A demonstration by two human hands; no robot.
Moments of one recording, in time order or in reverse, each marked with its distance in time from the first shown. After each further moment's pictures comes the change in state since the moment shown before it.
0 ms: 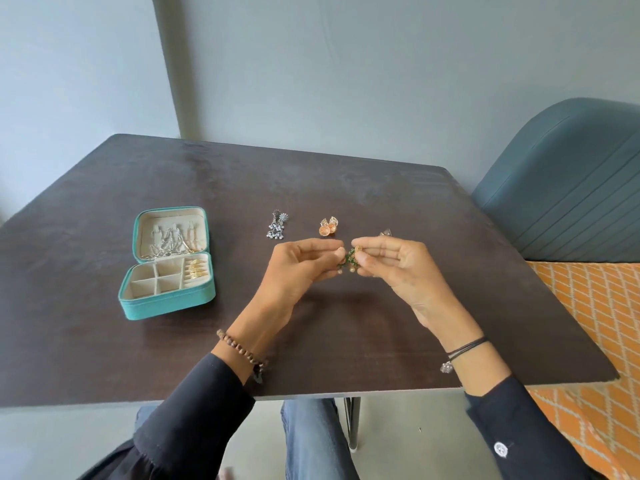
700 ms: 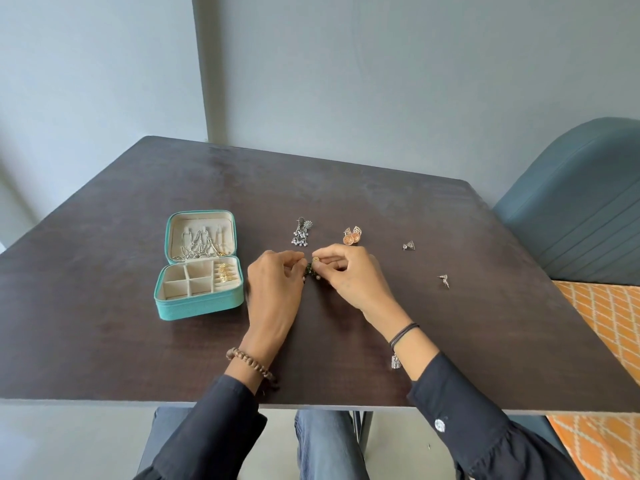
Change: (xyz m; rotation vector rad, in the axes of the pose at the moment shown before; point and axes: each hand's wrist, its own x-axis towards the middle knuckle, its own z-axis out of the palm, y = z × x) left_hand -0.006 -0.011 -0.050 0.753 0.554 0.245; right_hand 0.041 0.014 0.096 -0.402 -0.009 -0.013
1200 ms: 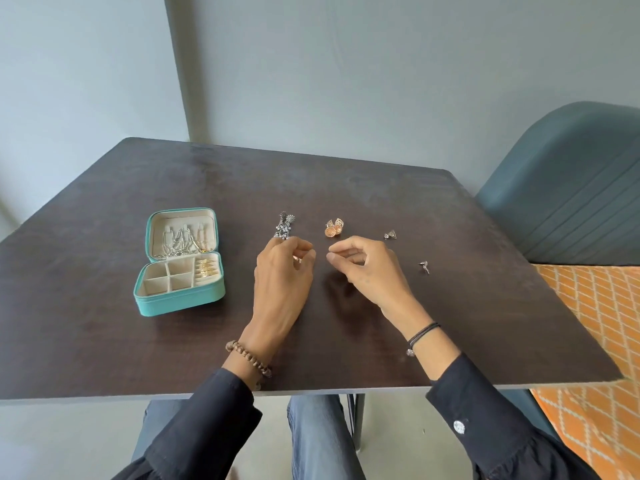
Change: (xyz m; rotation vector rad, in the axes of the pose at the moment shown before) left_hand -0.014 0.025 0.015 0.030 -0.062 0.158; right_hand -0.026 0.010 -0.047 0.002 0.095 0.032
